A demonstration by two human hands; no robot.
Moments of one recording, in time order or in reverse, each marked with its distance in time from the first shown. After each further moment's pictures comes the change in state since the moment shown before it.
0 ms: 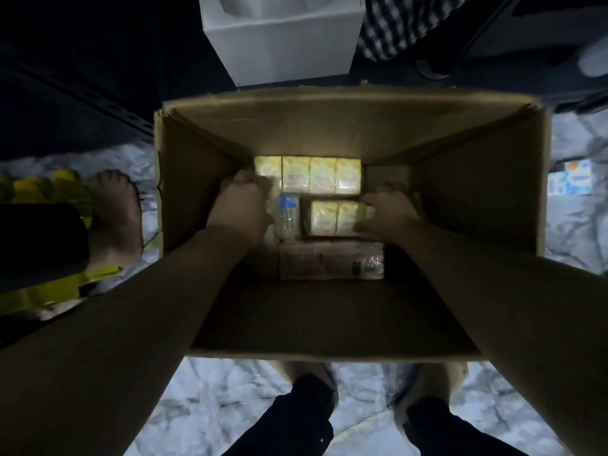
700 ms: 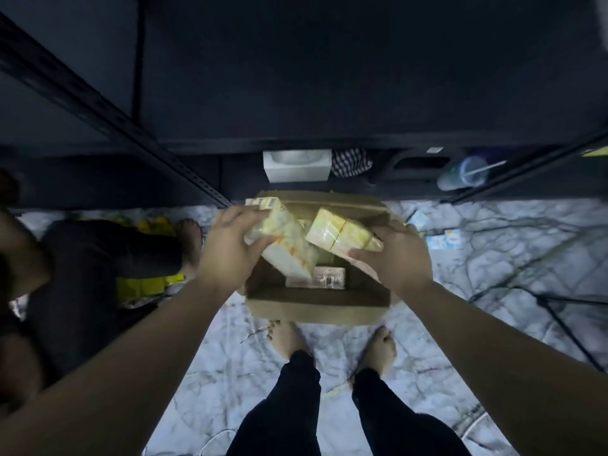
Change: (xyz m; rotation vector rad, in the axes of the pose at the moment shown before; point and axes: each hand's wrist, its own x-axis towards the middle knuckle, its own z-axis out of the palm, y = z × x) left_hand -0.252 0.045 -0.272 -0.526 0.470 0.145; right_hand -0.334 -0.064 -0.231 0.113 0.509 -0.052
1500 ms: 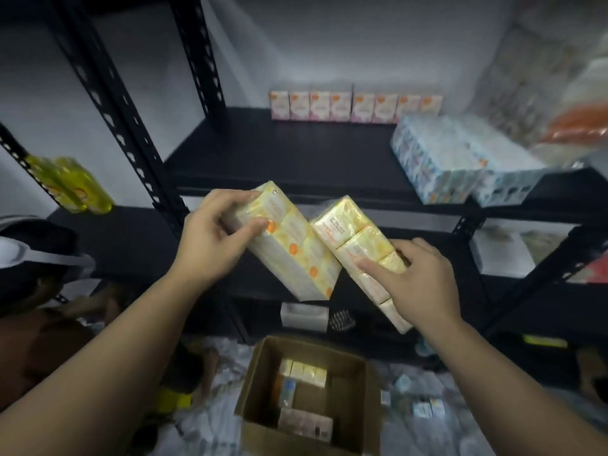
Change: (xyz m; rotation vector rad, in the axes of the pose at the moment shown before) left_hand -0.039 0.307 -0.289 -0.207 0.538 0.320; right_hand -0.109 -0.089 -0.377 0.434 0.523 -0.375
